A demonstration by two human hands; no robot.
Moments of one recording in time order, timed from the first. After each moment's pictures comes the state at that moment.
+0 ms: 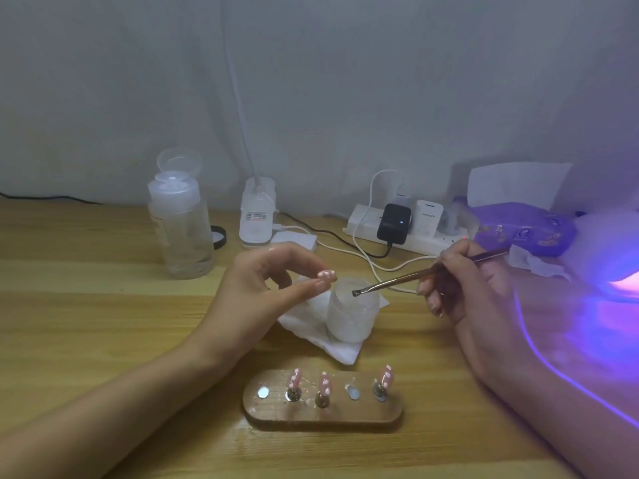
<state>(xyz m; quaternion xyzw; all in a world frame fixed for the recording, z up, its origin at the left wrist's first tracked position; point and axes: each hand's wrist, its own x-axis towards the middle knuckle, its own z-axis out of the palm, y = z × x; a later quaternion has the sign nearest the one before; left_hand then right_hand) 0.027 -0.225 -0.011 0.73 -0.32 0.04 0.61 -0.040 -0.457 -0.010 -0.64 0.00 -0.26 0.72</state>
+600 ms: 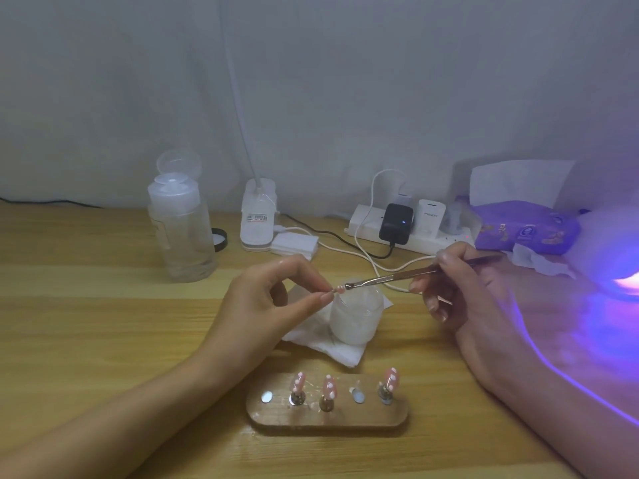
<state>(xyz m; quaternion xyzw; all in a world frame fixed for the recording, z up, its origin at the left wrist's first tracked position) 0.029 -0.223 -0.026 0.76 -0.33 0.06 0.55 -0.041 -0.449 -0.009 -0.63 -0.01 -0.22 0.75</state>
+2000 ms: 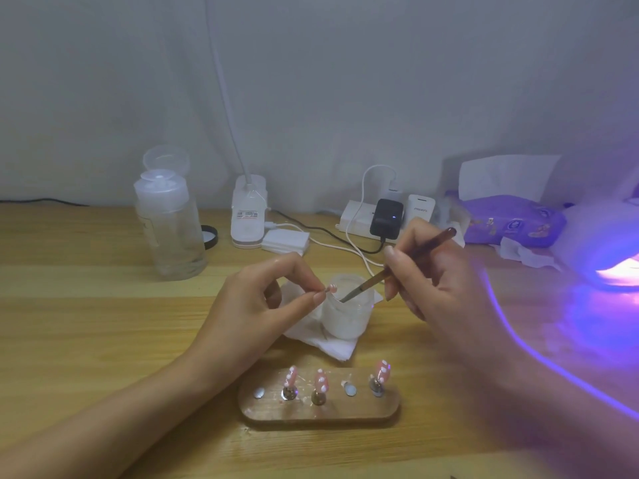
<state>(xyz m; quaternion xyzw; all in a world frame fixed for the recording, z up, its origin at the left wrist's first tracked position) 0.030 -0.222 -0.032 0.77 -0.35 0.06 0.54 -0.041 -0.436 0.002 -0.81 -0.12 -0.26 0.51</state>
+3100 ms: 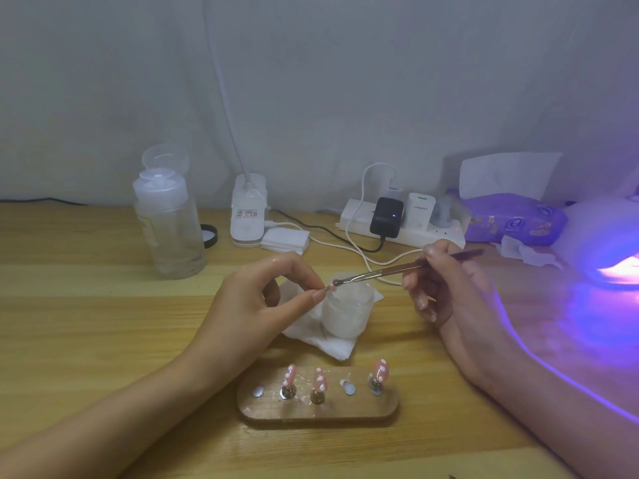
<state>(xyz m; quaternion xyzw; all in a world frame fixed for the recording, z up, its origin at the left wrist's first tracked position) 0.027 -0.223 -0.027 0.77 -0.35 0.06 0.54 -0.043 -0.445 -0.010 -0.62 0.01 -0.20 0.76</state>
